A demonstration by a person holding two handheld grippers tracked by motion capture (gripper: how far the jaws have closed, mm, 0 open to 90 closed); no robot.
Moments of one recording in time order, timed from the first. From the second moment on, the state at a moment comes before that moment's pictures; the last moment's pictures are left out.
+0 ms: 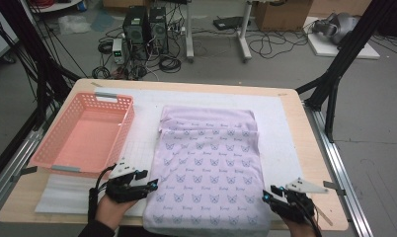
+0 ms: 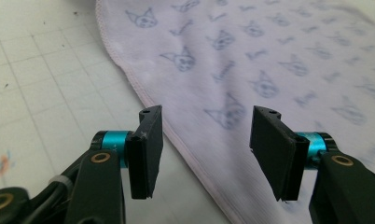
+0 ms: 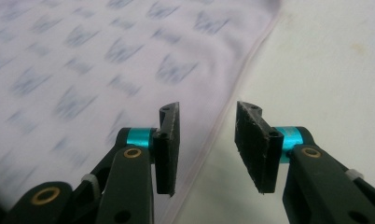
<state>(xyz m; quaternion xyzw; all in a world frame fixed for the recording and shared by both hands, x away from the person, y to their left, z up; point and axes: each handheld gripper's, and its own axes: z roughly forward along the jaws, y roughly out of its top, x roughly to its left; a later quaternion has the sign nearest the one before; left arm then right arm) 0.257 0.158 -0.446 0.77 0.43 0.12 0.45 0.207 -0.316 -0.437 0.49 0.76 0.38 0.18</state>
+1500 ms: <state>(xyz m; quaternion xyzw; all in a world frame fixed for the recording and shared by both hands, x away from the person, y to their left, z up) 0.262 0.166 -0.450 0.77 0.44 0.09 0.45 0.211 -0.324 -0.437 0.50 0.76 0.37 0.18</state>
